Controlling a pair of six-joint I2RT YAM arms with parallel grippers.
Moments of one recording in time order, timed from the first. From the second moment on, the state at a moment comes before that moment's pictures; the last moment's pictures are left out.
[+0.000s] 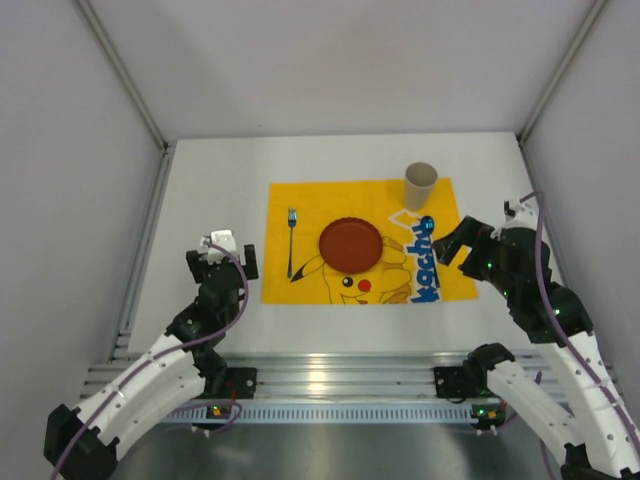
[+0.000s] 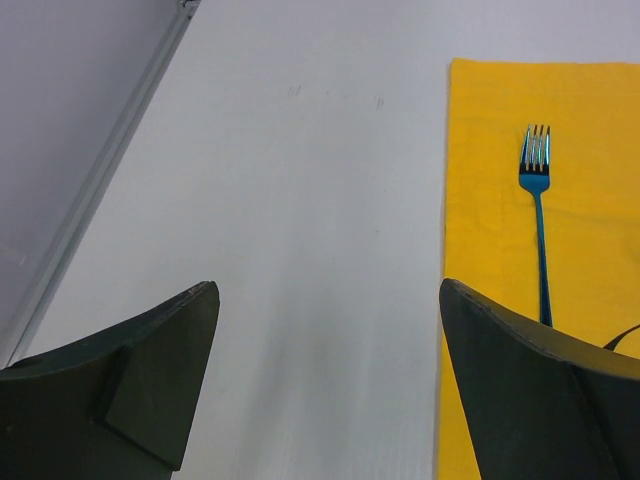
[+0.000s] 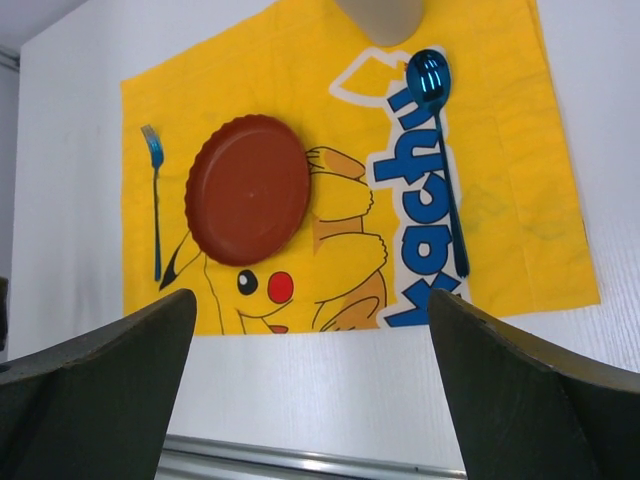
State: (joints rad) left arm -0.62 0.59 0.34 -0.02 -0.80 -0.13; right arm 0.34 0.62 0.89 -0.76 0.11 0.62
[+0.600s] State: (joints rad) left arm -0.62 0.62 0.27 0.11 -0.58 -0.09; right arm 0.34 0.72 0.94 -0.80 0.16 0.63
